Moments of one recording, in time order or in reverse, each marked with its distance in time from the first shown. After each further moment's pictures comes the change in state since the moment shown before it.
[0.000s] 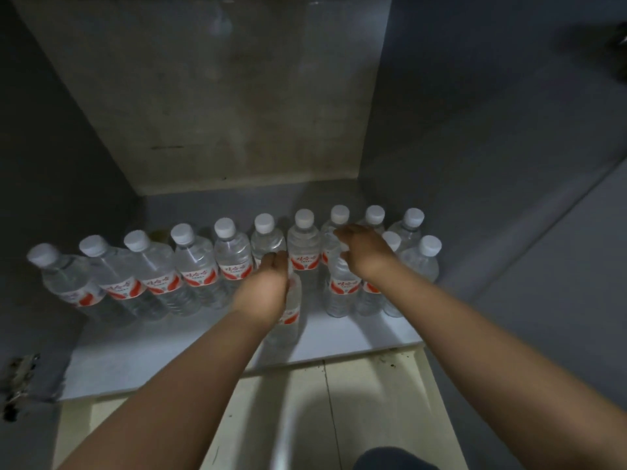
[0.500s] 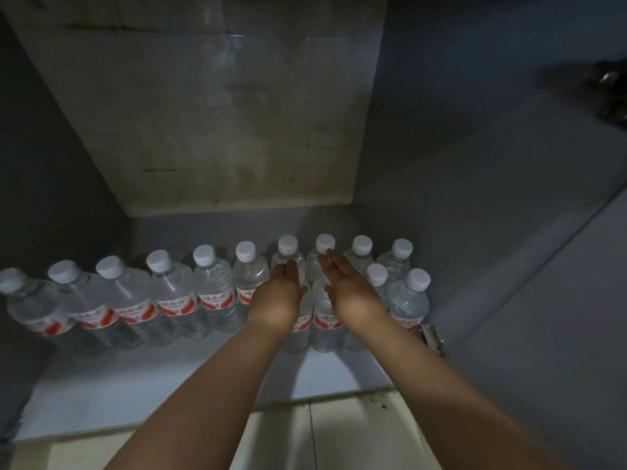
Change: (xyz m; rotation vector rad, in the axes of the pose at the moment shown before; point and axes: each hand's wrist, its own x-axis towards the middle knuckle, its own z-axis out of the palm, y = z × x) left_hand 0.046 0.044 0.008 -0.118 0.020 -0.061; right_hand -0.003 0.015 0.023 0.166 0.090 -0.104
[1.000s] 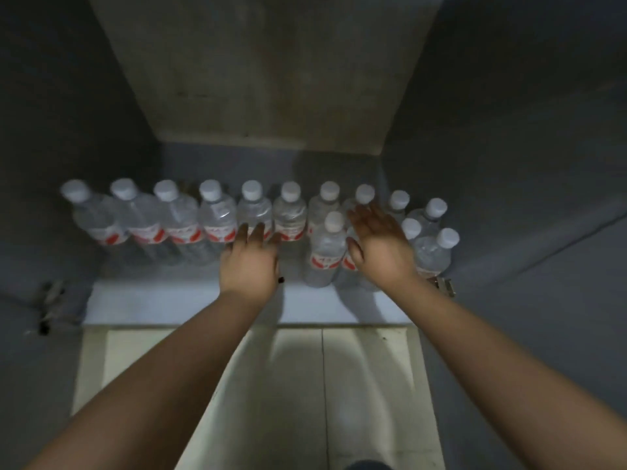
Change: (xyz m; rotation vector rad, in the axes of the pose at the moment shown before) left_hand -0.067 -0.081 -0.012 0.109 0.091 -0.057; right_hand -0.026 -0.039 -0.009 -0.355 0.093 -0.042
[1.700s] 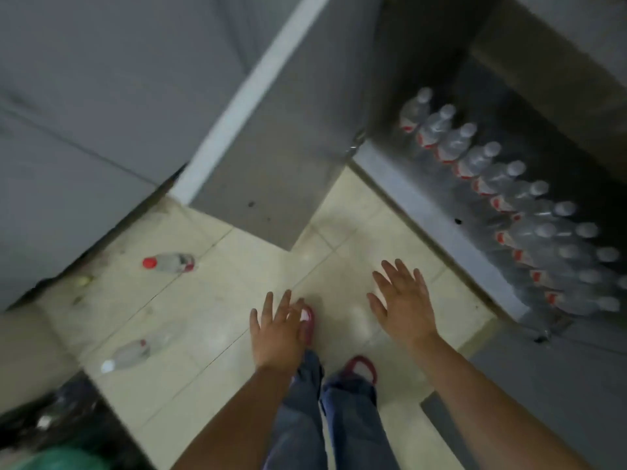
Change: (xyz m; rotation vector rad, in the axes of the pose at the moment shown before) left_hand -0.424 -0.028 -0.130 -0.419 -0.513 -0.986; right_hand -0.212 -0.221 -0.153 -0.124 -0.573 -0.737
